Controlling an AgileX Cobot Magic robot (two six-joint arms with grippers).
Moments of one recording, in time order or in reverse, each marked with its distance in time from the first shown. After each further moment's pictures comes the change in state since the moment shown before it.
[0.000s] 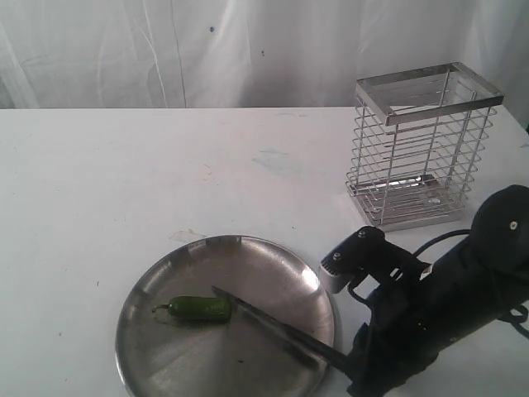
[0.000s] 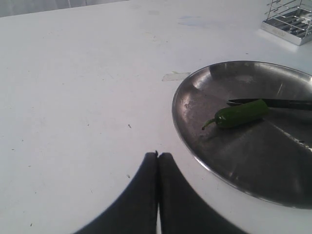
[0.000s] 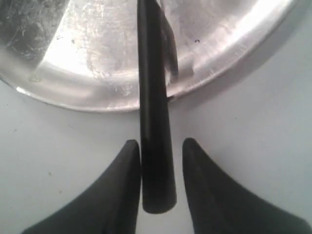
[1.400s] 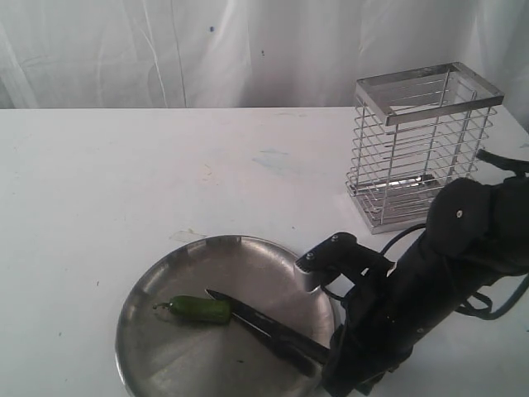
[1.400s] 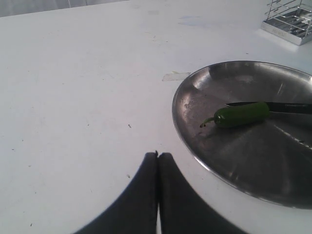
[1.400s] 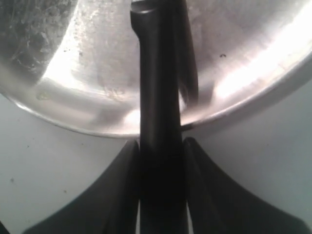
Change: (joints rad) left arm 0.000 0.000 0.000 0.000 0.000 0.000; right arm 0.041 0.128 -0.094 0.000 0.072 0.065
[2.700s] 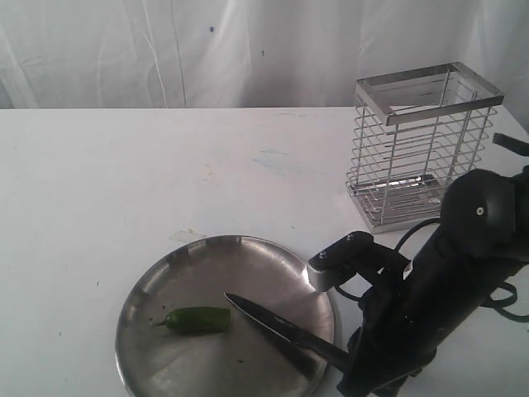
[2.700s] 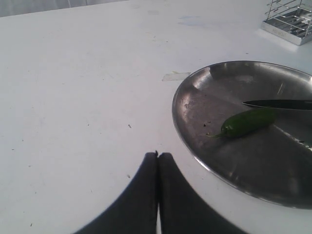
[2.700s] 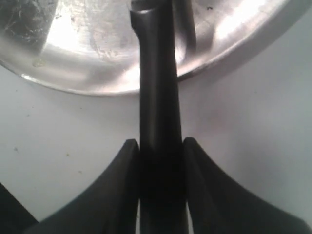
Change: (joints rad) left arm 0.000 0.000 0.000 0.000 0.000 0.000; right arm 0.000 -0.070 0.000 -0.160 0.083 0.189
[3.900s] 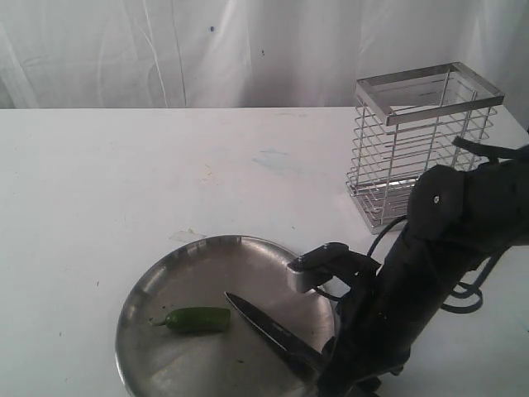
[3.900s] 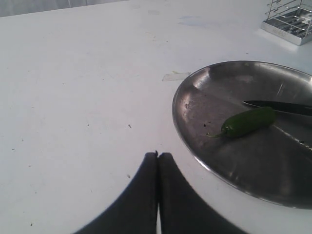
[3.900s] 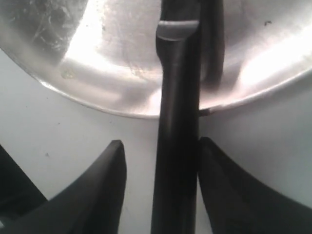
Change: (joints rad) left arm 0.000 0.000 0.000 0.000 0.000 0.000; right arm -0.005 0.142 -0.080 0.118 0.097 -0.099
